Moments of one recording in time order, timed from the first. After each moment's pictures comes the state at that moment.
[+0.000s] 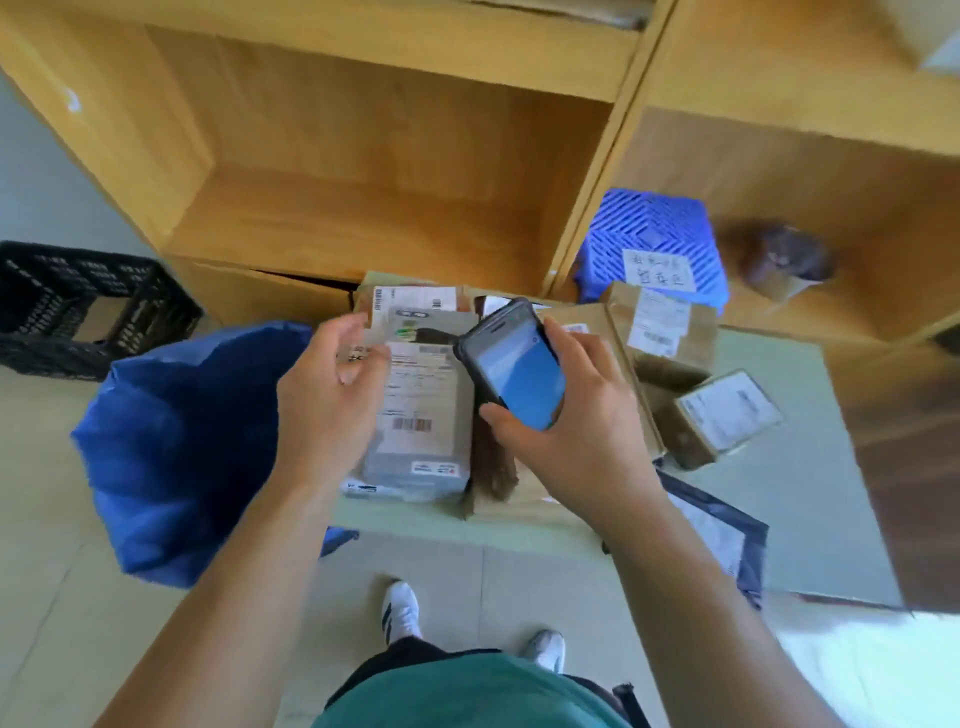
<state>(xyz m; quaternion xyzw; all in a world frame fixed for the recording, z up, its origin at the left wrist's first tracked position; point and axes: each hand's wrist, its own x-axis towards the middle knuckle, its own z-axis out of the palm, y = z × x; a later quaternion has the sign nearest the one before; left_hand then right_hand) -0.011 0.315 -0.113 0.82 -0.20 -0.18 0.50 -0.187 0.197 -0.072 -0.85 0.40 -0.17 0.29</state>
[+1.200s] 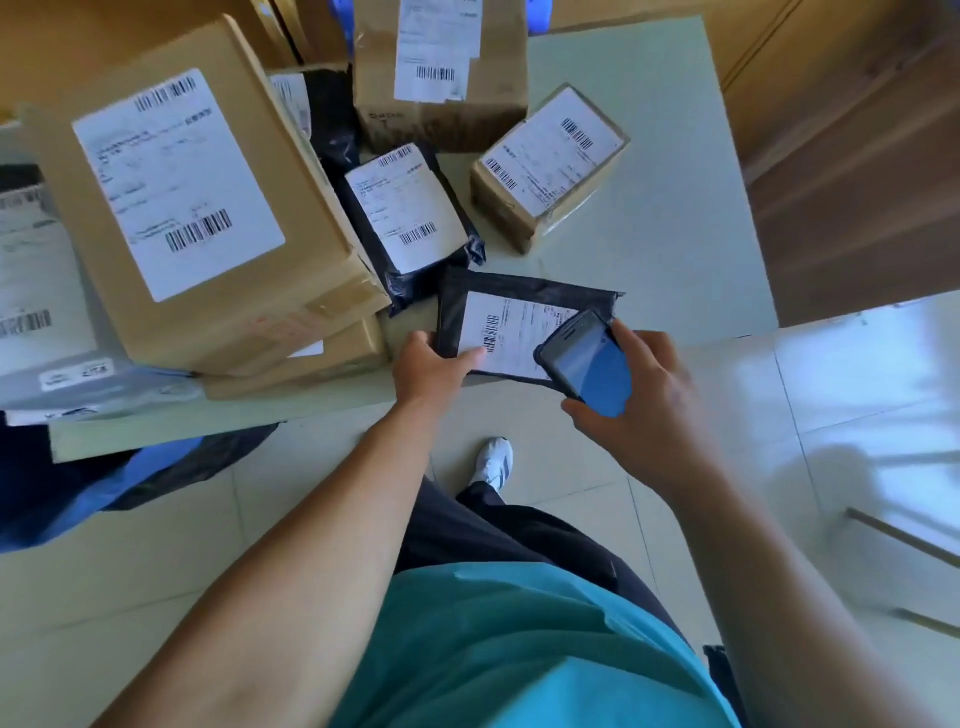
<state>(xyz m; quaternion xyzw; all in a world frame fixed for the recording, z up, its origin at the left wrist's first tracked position) -0.311 0.156 -0.357 0.83 -0.16 -0.47 0.27 -0.528 0.116 -0.244 -0.75 0.59 -0.03 0.30</state>
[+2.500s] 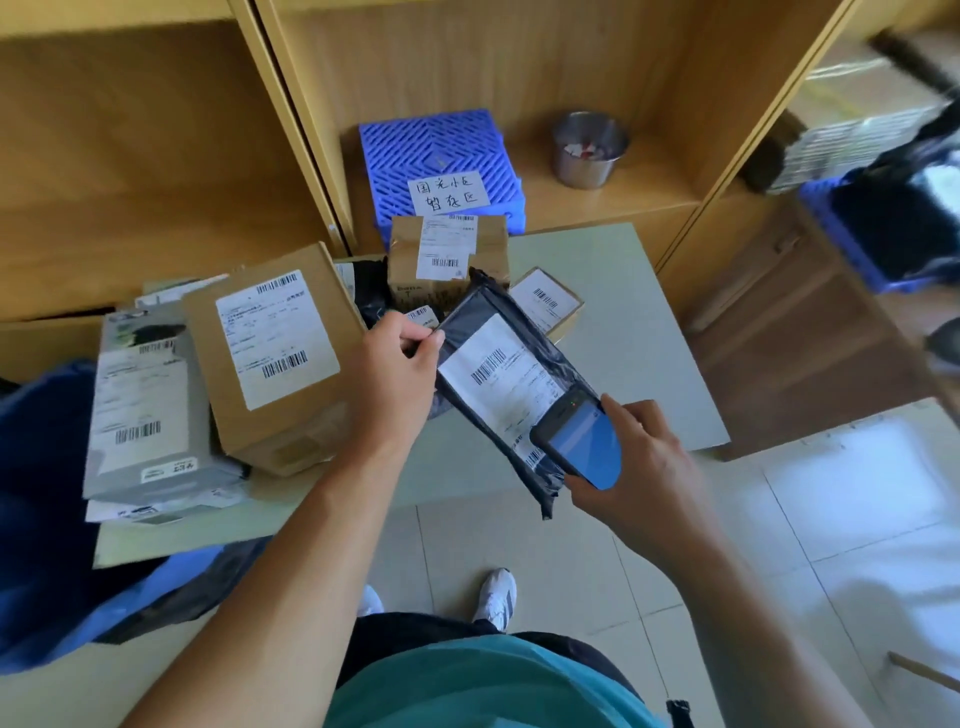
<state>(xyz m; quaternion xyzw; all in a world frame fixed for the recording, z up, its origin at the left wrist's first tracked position) -0.274 0.126 -0.170 0.80 -0.39 -0.13 0.45 -0.528 0.117 -0.151 -0.80 0.57 -0.04 0.19</state>
